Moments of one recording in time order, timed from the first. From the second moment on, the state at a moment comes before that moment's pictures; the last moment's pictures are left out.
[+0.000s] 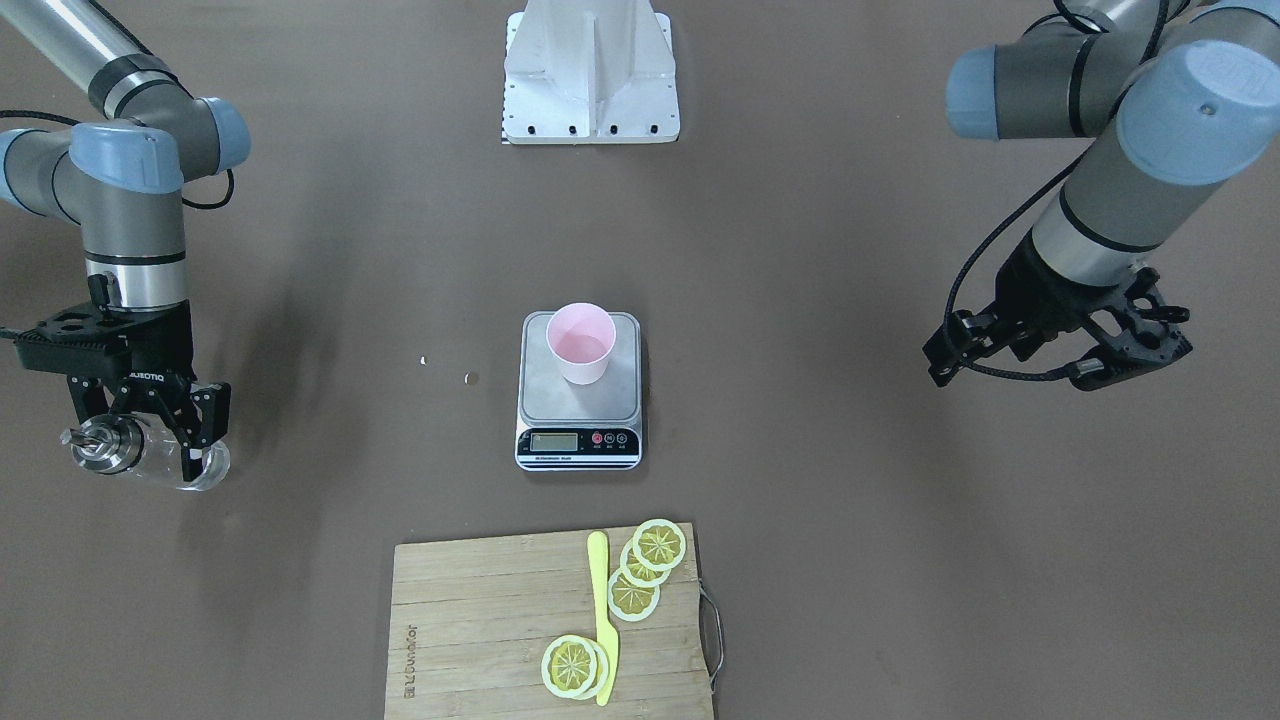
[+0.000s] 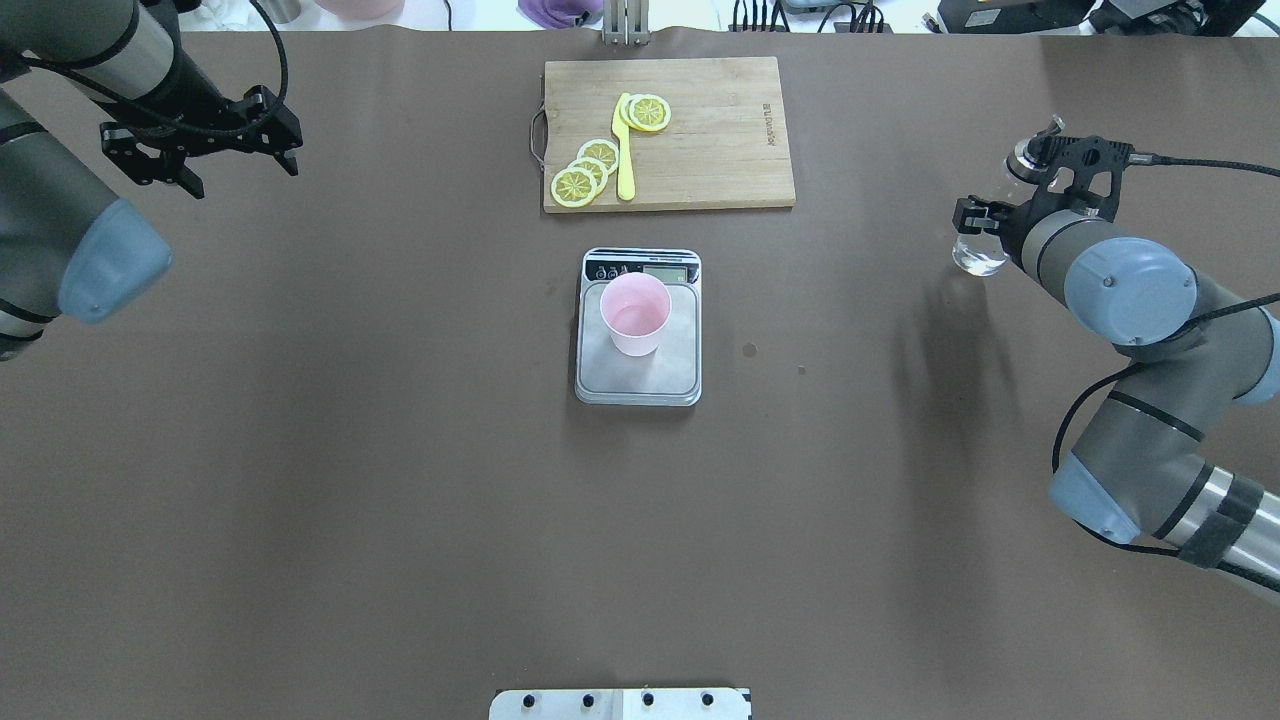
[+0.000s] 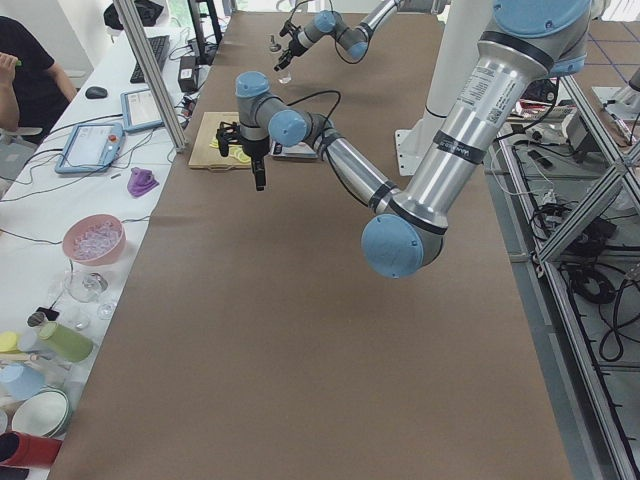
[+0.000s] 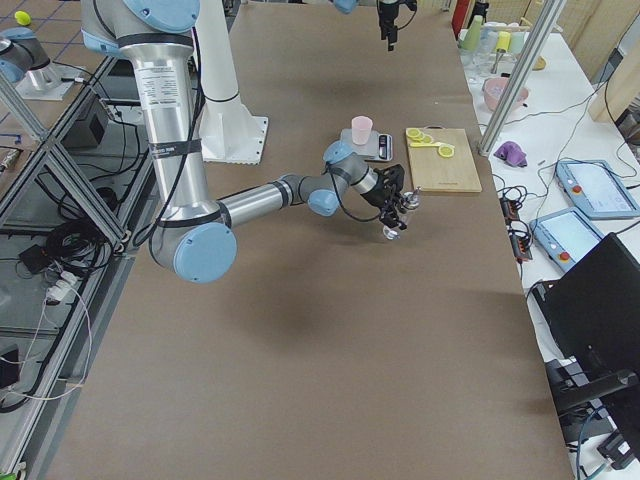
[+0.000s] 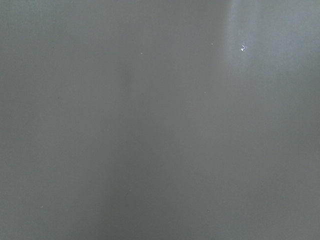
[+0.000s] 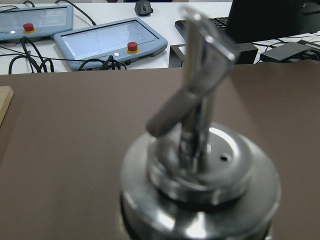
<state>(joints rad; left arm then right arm) -1.03 -2.06 -1.76 -1.49 -2.15 -1.05 0.74 -1.40 1.65 -0.93 1.30 1.15</state>
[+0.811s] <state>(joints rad) -1.03 -2.06 -1.75 -1.49 -2.15 -1.05 0.72 -1.40 1.63 -0.92 1.29 1.10</state>
